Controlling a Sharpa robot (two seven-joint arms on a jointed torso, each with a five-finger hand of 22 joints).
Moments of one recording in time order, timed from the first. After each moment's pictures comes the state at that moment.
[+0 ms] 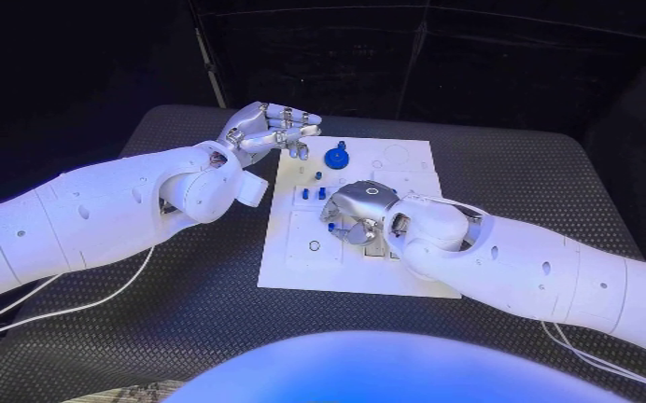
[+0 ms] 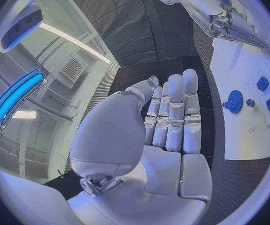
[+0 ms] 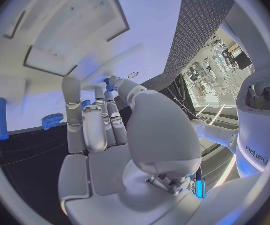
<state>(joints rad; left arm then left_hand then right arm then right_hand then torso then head) 1.06 -0.88 0.03 1.53 -0.19 -0.19 0.37 1.39 -0.12 0.38 0.06 0.11 1.07 0.15 0.09 0.07 1.16 0.09 0.15 0.10 1.22 0.01 0.84 0.58 0.17 1.24 0.11 0.22 1.18 0.92 -0.57 0.02 1.51 -1.81 -0.20 -0.15 1.33 -0.14 0.46 -0.03 0.23 0.98 0.18 0.06 0.06 1.00 0.12 0.14 0.06 1.47 0.02 1.37 1.25 0.16 1.11 0.13 1.07 0.64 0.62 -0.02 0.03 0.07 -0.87</state>
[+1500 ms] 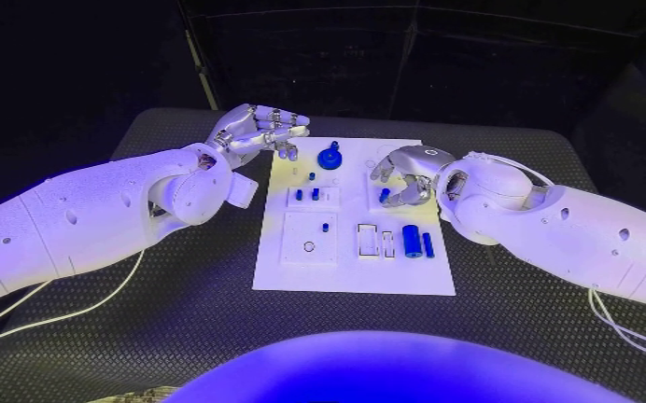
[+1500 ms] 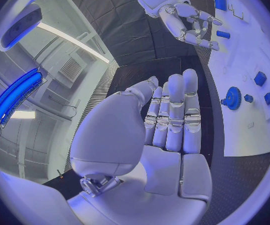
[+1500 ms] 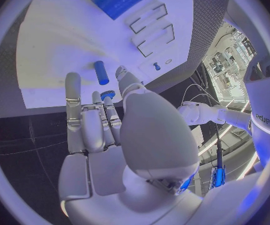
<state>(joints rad) 1.06 -0.88 0.03 1.51 -0.19 -0.18 0.36 1.38 -0.11 0.38 0.05 0.11 1.07 0.15 0.09 0.07 1.16 0.09 0.15 0.10 1.22 0.01 0.84 0.58 0.17 1.24 0.11 0.22 1.17 0.95 -0.76 0.14 1.54 -1.72 -0.09 -0.24 1.49 -0.13 0.08 0.11 0.20 0.83 0.13 0.07 0.07 0.81 0.13 0.35 0.07 1.46 0.04 1.37 1.21 0.18 1.05 0.15 0.98 0.52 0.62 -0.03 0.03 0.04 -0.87</state>
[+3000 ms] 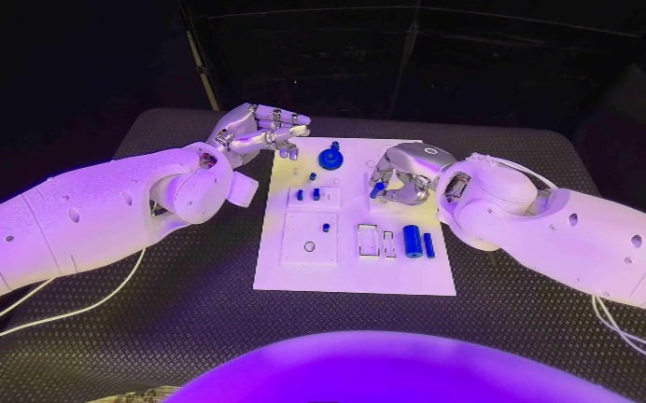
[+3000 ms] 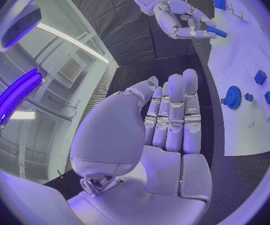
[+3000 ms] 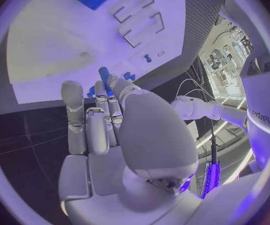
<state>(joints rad) 1.06 -0.88 0.03 1.50 -0.19 -0.18 0.36 1.38 -0.11 0.38 0.05 0.11 1.07 0.15 0.09 0.07 1.16 0.09 0.16 0.10 1.22 0.01 0.84 0.58 0.17 1.24 0.11 0.22 1.17 0.95 -0.78 0.14 1.63 -1.70 -0.18 -0.23 1.50 -0.08 0.38 0.07 0.16 1.13 0.13 0.13 0.07 1.18 0.06 0.29 0.07 1.47 -0.02 1.43 1.31 0.16 1.20 0.08 1.12 0.73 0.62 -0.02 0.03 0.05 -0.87</state>
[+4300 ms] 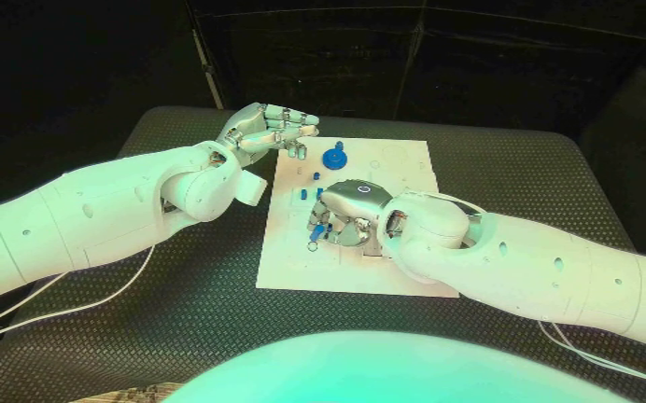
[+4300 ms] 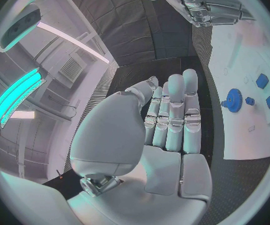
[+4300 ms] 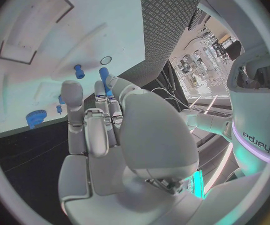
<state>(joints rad) 1.06 -0.86 0.03 1.49 -0.19 -0.18 0.37 1.38 -0.11 0.38 0.05 0.11 1.07 0.15 0.09 0.07 1.16 0.09 0.16 0.10 1.22 0.01 0.84 0.58 0.17 1.24 0.11 0.22 1.17 0.94 -0.58 0.02 1.61 -1.73 -0.17 -0.14 1.49 -0.08 0.40 0.06 0.17 1.13 0.13 0.12 0.07 1.18 0.06 0.27 0.07 1.47 -0.02 1.43 1.31 0.16 1.20 0.08 1.12 0.72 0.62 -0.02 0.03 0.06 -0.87</state>
